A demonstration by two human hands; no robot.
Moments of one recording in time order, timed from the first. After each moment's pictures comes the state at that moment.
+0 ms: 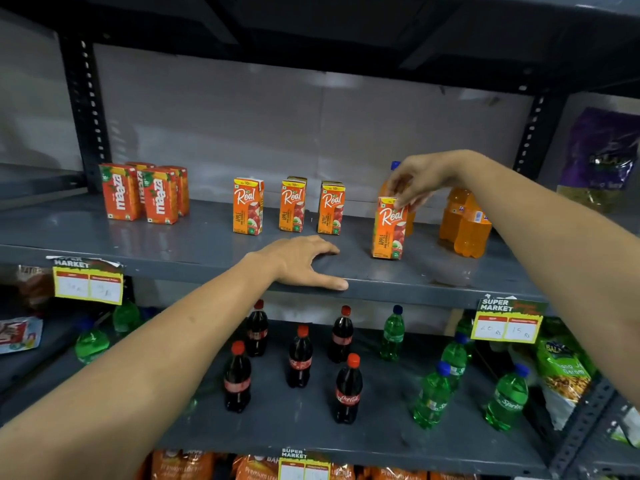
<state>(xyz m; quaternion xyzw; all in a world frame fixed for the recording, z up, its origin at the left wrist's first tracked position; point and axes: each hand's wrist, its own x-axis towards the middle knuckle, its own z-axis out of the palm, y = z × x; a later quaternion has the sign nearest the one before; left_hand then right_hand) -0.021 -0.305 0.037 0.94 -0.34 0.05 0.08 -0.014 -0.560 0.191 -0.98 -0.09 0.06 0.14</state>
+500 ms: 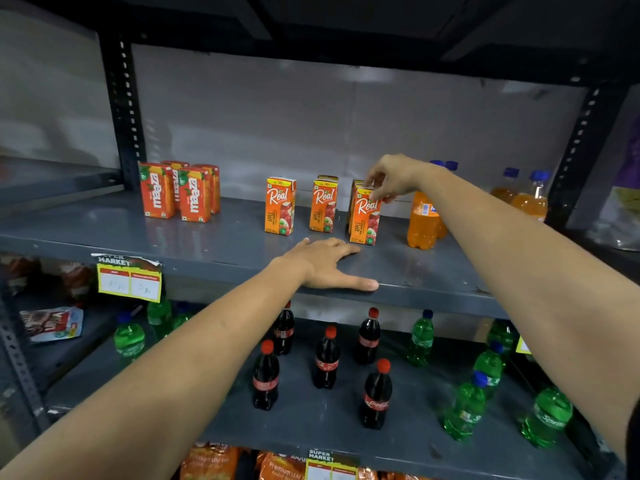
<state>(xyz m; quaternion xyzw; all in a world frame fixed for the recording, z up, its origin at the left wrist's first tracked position) -0.017 -0.292 0.032 0.95 -0.29 0.01 0.08 0.044 -0.476 0.165 -0.99 -0.14 -0.07 0.05</state>
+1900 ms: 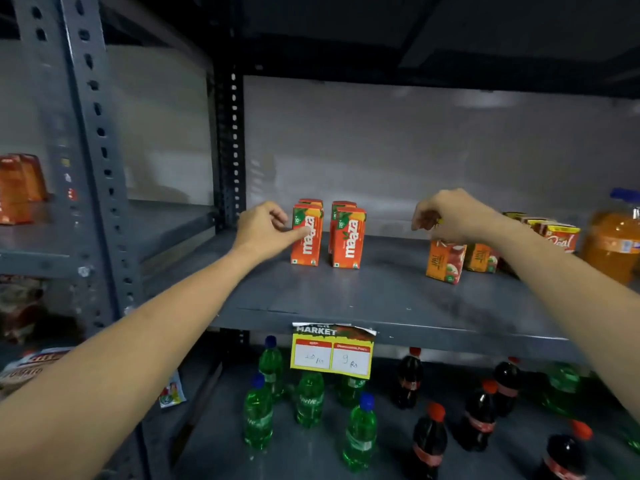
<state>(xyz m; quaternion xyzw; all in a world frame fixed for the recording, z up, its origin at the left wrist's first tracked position) 0.110 0.066 0.064 0.84 -0.12 0.31 0.42 0.048 -0.237 0.140 -0.97 -0.13 -0.19 0.00</state>
